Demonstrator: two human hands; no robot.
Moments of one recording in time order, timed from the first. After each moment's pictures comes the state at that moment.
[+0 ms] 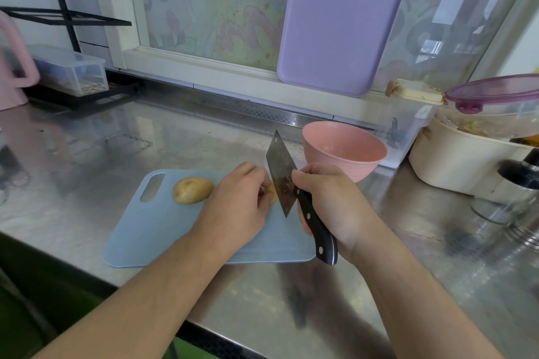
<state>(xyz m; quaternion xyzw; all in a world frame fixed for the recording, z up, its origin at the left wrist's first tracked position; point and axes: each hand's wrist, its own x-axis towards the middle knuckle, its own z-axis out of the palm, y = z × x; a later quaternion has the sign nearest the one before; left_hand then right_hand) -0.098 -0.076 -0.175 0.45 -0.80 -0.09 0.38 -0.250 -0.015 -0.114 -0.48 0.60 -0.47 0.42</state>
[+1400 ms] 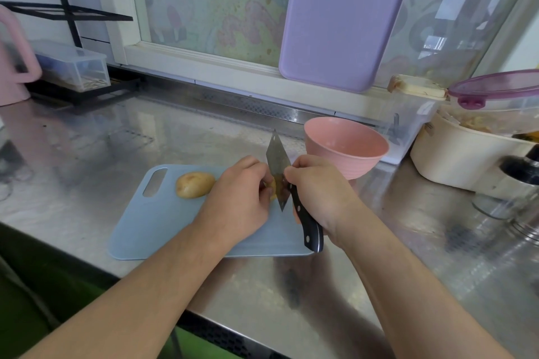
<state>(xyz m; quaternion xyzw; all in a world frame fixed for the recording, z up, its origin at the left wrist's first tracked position) -0.096 -0.082 -0.176 0.44 -0.81 -0.10 0.39 -0.239 -0.041 -0.127 -0.54 0.65 -0.43 0.32</state>
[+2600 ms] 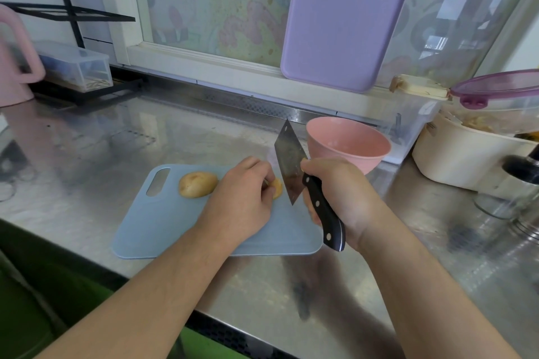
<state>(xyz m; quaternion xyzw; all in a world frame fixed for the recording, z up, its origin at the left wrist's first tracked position) -0.096 -0.082 -0.180 0.45 -0.80 -0.11 0.39 -0.249 -0.012 -0.107 -0.45 0.59 -0.48 0.46</state>
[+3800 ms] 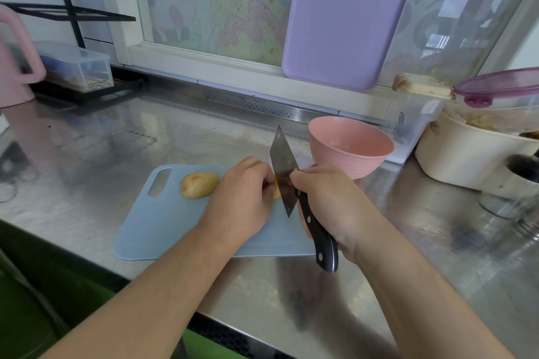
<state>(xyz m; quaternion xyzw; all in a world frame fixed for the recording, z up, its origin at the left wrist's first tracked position) -0.096 -0.080 -0.177 0.45 -0.79 -0.11 0.41 -0.234 -0.006 -0.109 -0.52 0.64 -0.42 0.39</state>
